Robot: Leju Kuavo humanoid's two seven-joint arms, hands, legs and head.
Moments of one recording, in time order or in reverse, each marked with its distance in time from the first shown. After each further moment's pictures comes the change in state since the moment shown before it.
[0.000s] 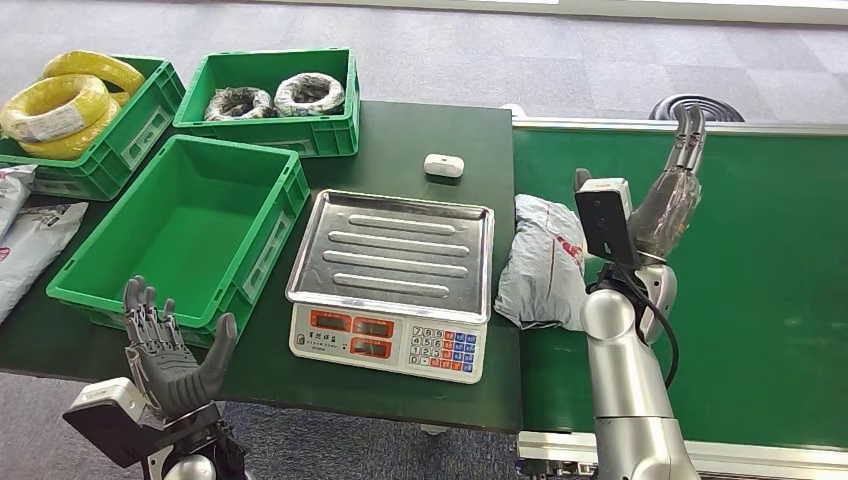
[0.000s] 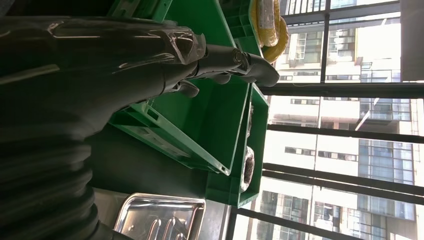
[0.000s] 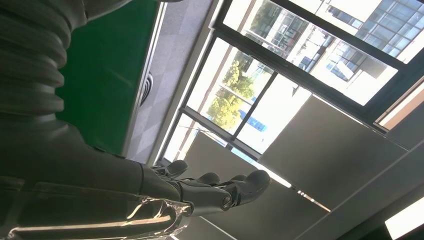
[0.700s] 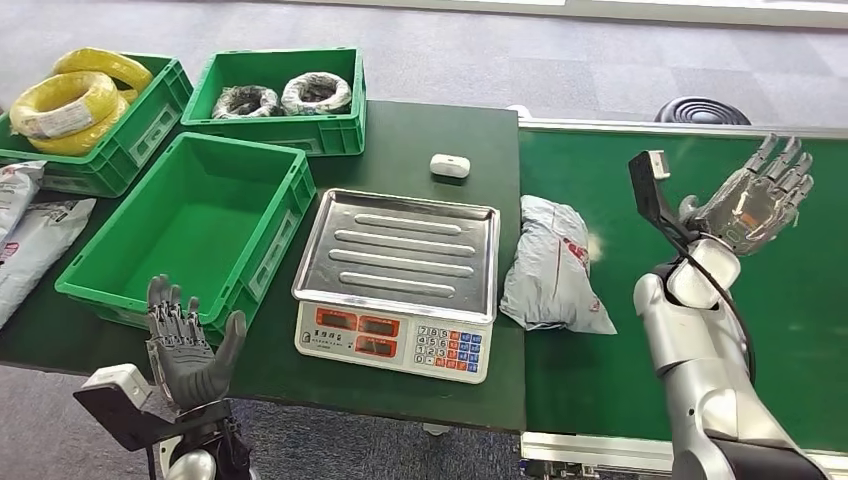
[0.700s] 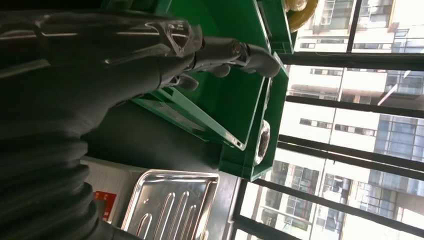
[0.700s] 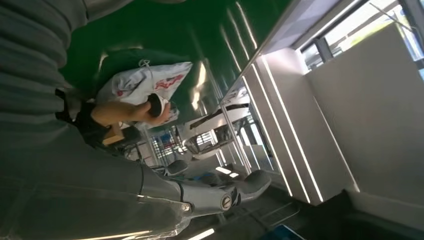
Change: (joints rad) left arm -0.023 0.014 -0.003 0.043 0.102 -0.125 0.047; right arm -0.250 -0.249 -0.030 0.562 0.743 -0.104 0.771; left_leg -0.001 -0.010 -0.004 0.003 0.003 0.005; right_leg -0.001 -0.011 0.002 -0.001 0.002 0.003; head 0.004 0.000
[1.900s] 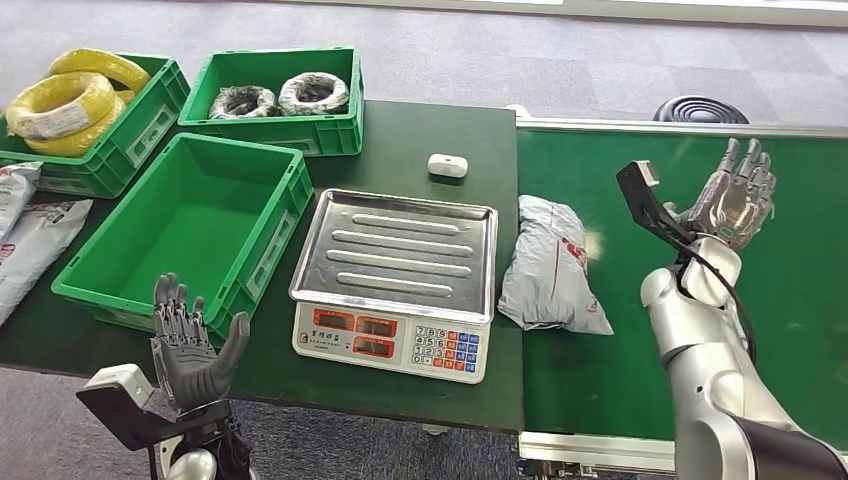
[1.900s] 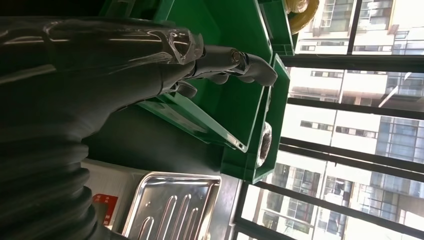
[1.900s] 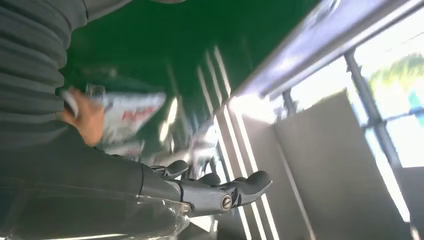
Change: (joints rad) left arm -0.003 0.009 0.001 0.016 0.009 0.016 -0.015; right arm -0.079 0.010 -0.168 0.173 -0.156 0.123 -0.375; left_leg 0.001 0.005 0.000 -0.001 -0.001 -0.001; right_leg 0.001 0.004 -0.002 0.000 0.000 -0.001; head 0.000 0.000
